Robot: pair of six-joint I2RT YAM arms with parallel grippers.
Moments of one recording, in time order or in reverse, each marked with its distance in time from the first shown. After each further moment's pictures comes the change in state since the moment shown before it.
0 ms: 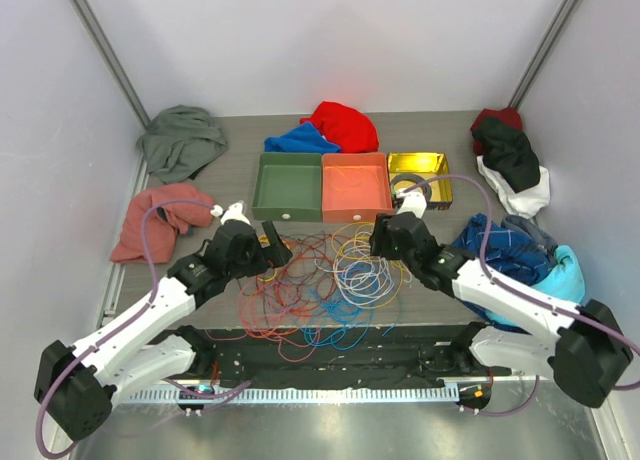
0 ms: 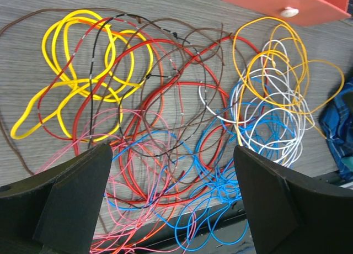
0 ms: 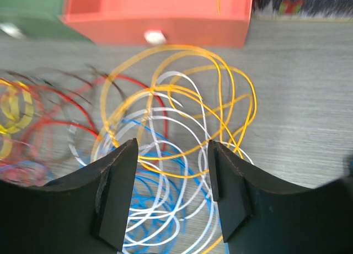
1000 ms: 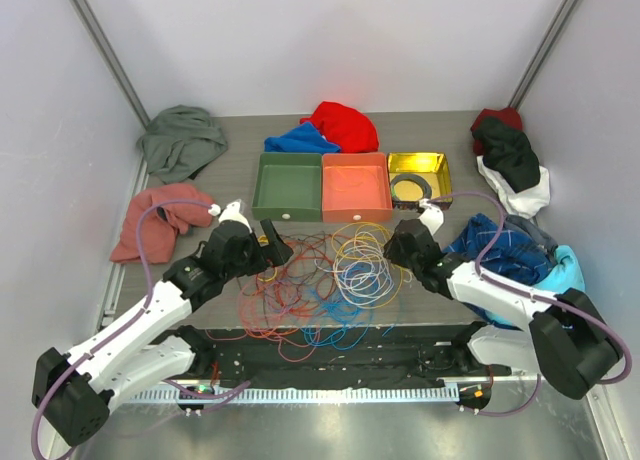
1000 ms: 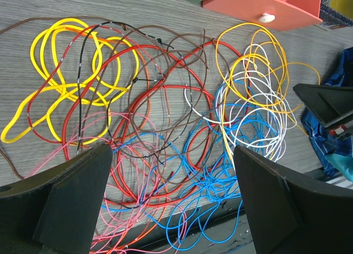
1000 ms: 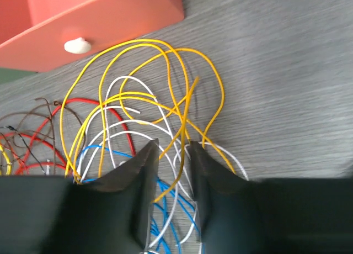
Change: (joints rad) left arm -0.005 -0.042 0.000 0.020 0.011 -0.007; right arm -0.111 0.040 -0.156 0.149 -0.004 0.268
